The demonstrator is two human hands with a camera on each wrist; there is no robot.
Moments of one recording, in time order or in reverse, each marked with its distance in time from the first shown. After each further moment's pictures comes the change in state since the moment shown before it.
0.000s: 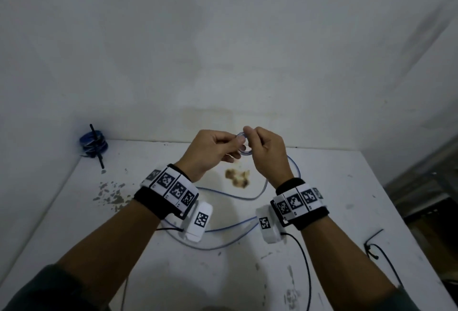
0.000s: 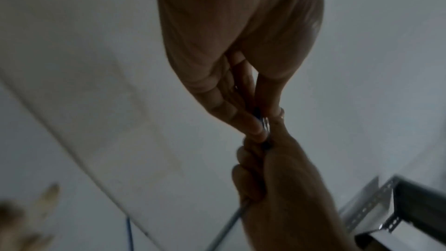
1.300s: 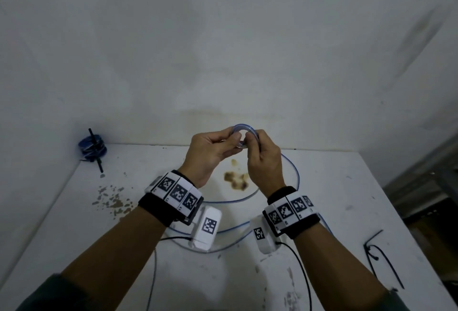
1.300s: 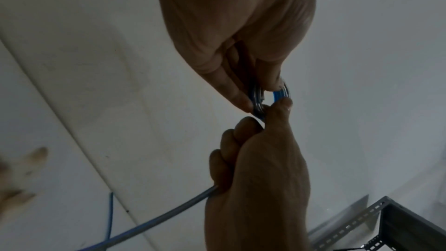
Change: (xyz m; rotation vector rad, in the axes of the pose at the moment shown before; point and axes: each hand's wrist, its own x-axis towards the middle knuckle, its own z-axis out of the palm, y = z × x) left_hand -0.004 0.000 0.013 -0.271 0.084 0.061; right_hand -0.016 0.000 0.008 0.032 0.104 -0.071
